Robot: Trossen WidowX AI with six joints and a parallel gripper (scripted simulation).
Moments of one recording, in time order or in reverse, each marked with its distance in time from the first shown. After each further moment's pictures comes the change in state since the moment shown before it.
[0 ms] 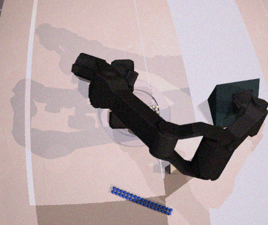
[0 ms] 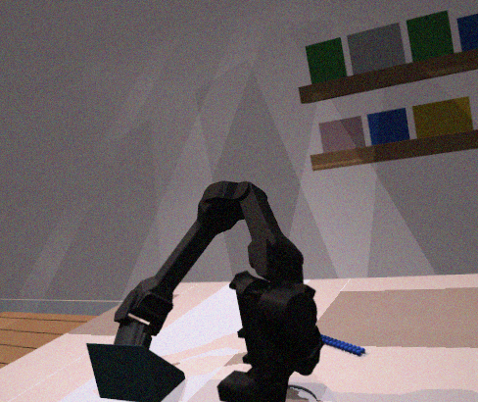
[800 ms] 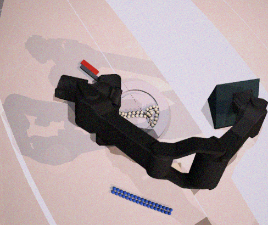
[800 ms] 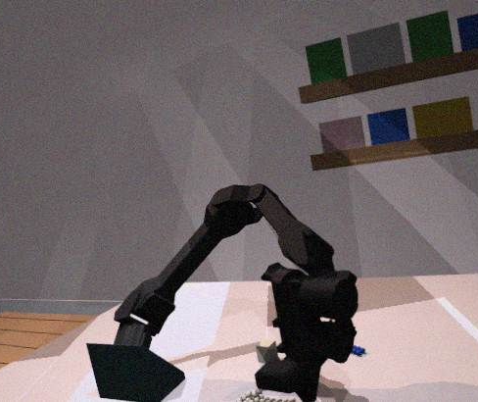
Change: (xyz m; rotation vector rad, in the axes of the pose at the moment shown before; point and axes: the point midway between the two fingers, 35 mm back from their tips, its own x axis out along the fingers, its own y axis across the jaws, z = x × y) arm 0.000 0.044 0.034 -0.014 0.001 -0.001
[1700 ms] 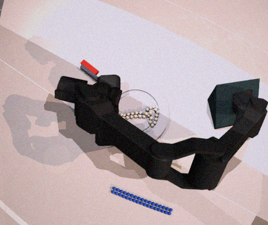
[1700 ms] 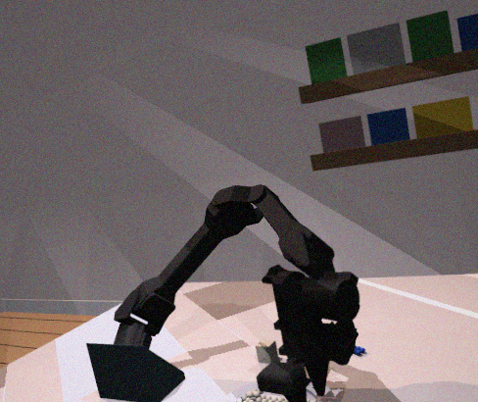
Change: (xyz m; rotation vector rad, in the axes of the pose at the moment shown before) arm 0.003 0.000 0.003 0.000 -0.011 -0.001
